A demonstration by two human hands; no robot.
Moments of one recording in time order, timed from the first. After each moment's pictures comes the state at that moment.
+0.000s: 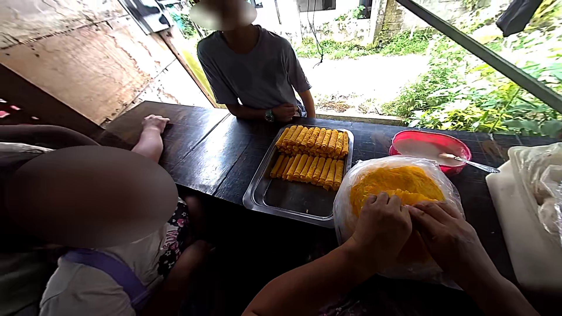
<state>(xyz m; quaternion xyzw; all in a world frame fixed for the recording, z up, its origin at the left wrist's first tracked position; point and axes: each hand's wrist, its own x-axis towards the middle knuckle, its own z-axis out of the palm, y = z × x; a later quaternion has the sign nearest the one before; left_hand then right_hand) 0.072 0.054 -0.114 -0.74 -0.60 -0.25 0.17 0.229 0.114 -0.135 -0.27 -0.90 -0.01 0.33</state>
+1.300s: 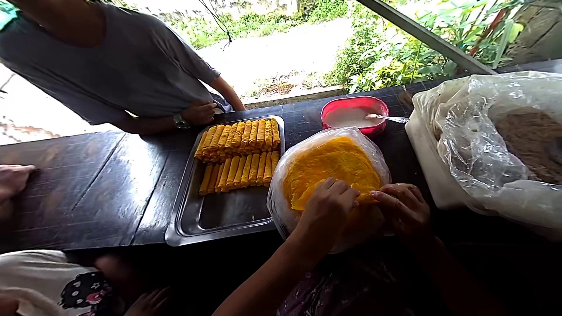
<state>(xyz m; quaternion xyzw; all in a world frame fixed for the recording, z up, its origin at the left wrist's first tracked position) 0.073 0.058 -0.116 -0.83 -0.48 -0.28 -0.04 0.287 0.096 -0.194 -0.32 -0.81 0.01 0.50</state>
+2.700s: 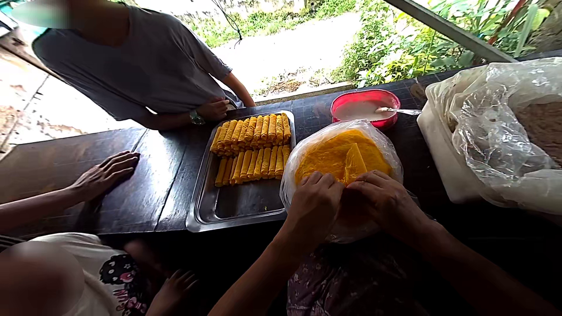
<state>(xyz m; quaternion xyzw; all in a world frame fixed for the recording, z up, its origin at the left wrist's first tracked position) 0.039 0.038 -0.103 -0.82 -0.53 -0.21 0.02 0.231 0.088 -0.133 -0.29 -0.88 0.12 0.34</state>
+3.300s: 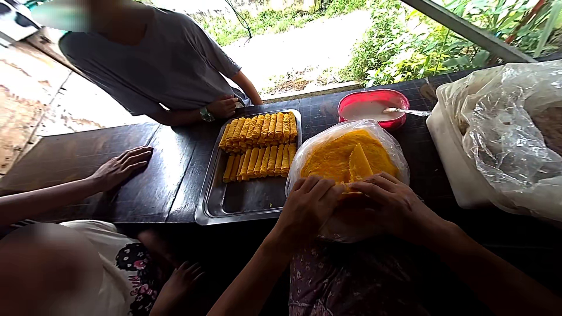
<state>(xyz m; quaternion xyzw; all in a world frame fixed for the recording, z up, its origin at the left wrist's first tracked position) 0.012 0.028 -0.119 -0.83 -0.48 -0.27 0.09 0.247 0.099 -0.141 -0.22 -0.91 0.16 0.33</state>
